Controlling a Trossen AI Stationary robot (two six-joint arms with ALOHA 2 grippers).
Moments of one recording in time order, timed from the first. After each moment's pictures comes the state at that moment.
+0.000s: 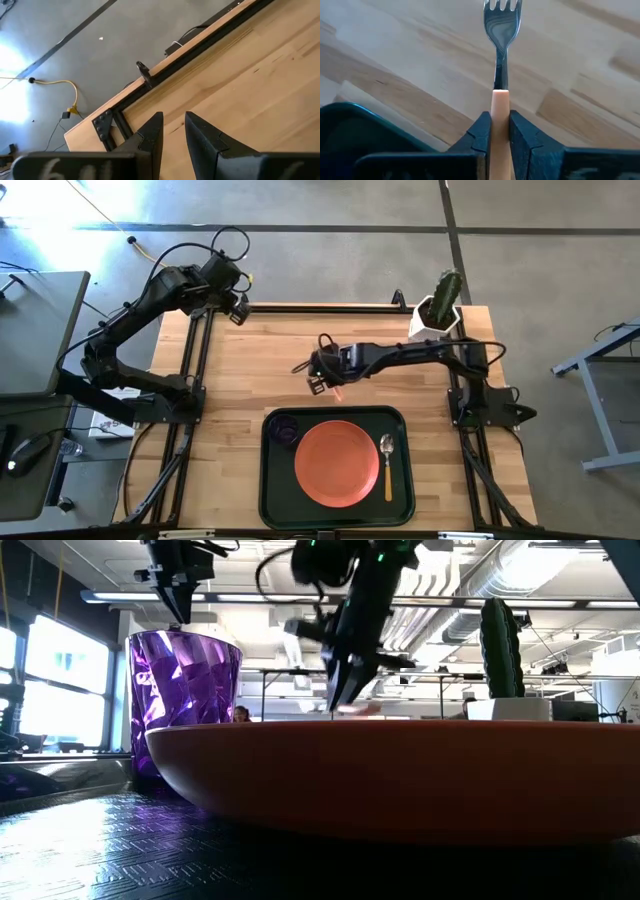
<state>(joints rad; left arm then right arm) 0.69 1.29 1.49 -1.26 -0.41 -0.13 -0.06 1.97 1.60 -0.84 0.23 0.97</state>
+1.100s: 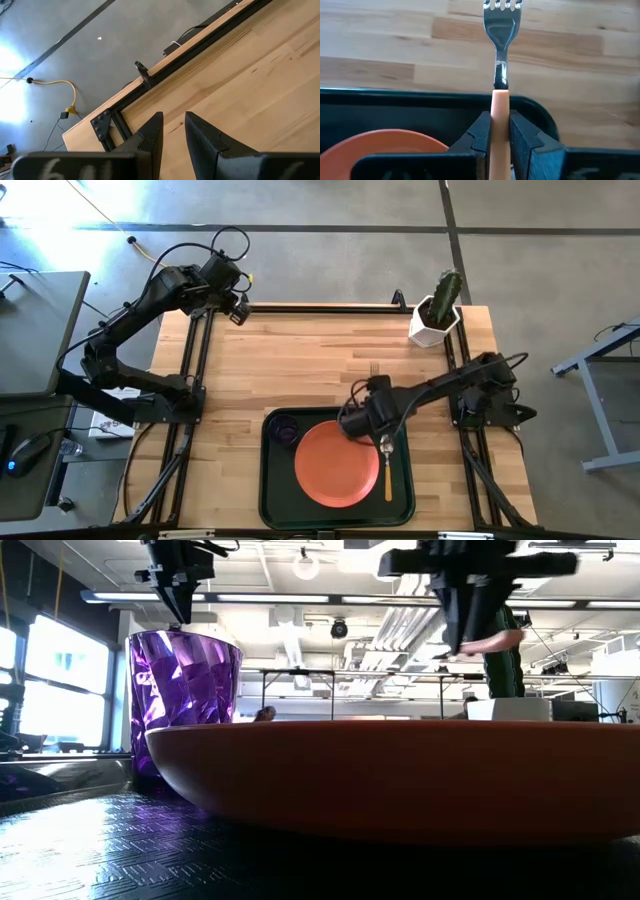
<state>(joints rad) 0.69 1.29 1.49 -1.26 -0.40 -0.13 0.32 1.84 1.61 -1.47 0.42 1.83</state>
